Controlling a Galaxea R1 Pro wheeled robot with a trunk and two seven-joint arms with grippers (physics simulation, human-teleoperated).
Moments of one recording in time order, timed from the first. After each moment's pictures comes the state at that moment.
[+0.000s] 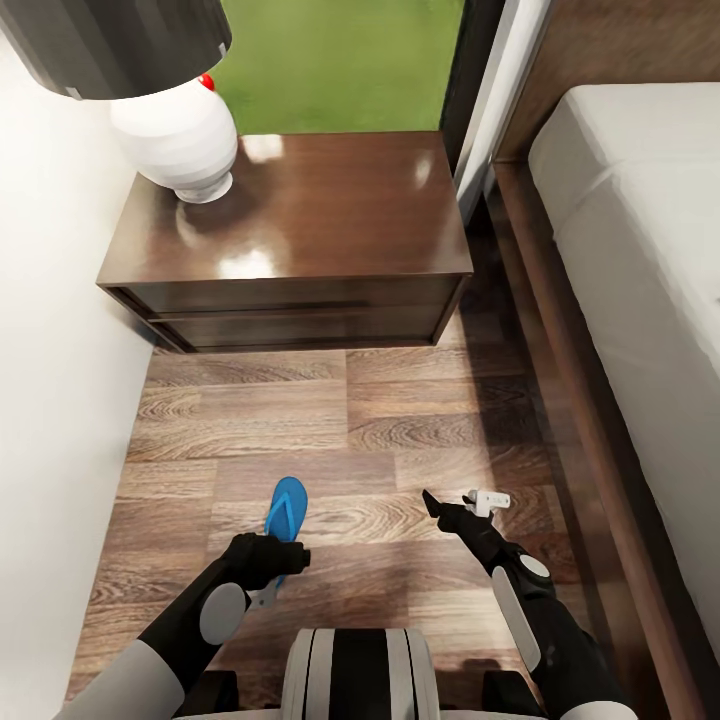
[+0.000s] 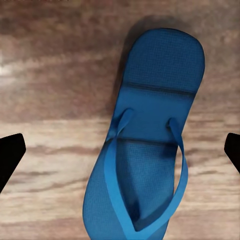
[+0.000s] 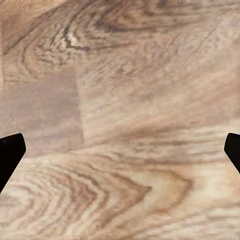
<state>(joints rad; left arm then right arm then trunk) -0.58 0.05 -0.53 -1.08 -2.28 -0.81 -0.73 -0.42 0.04 -0.03 -1.07 -0.24 0.16 0.22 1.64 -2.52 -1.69</state>
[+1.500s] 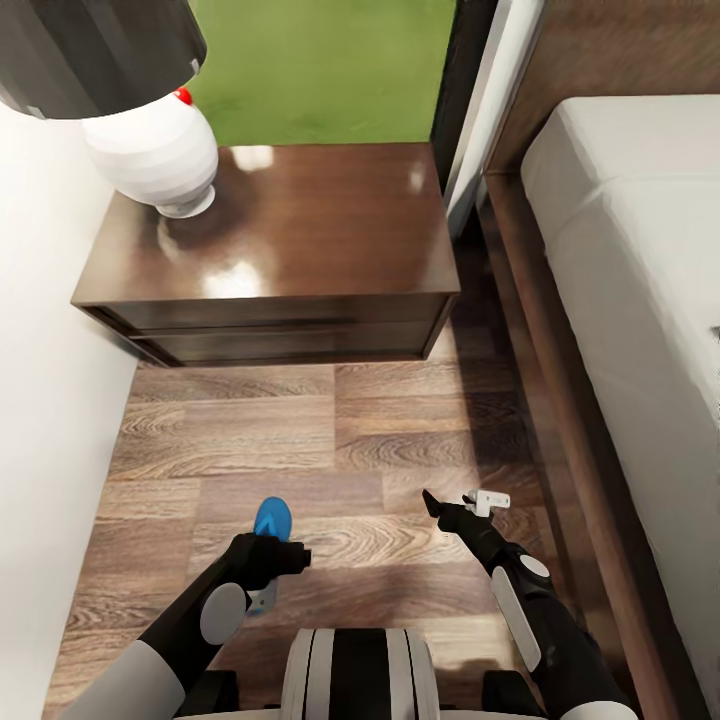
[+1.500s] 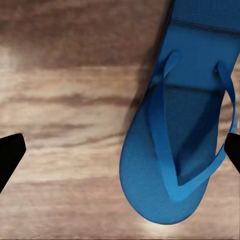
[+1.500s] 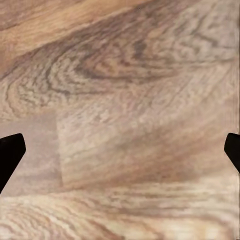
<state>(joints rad) -0.58 0.05 -0.53 -1.08 -2.28 -0.81 -0.73 -0.42 0.04 -0.03 -1.07 -0.24 0.16 0.22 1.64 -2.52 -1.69</state>
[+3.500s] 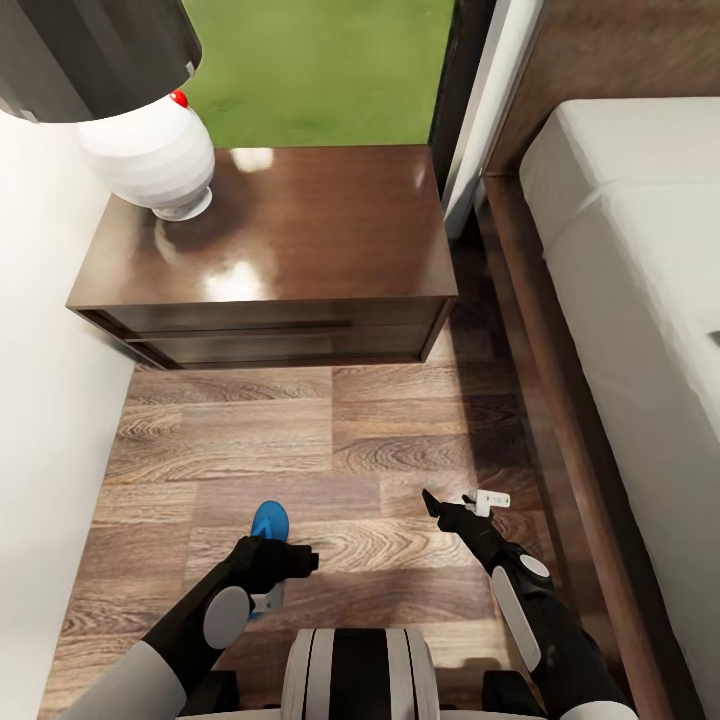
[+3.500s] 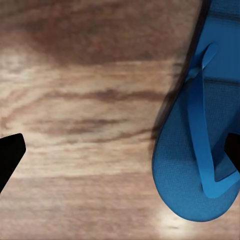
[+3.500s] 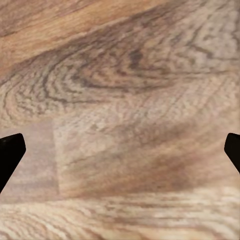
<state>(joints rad) -0.58 0.05 -0.56 -1.08 -2.27 -0.81 -0.68 -0.42 0.04 -0.03 -1.07 -0.24 0.16 0.22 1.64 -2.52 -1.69</state>
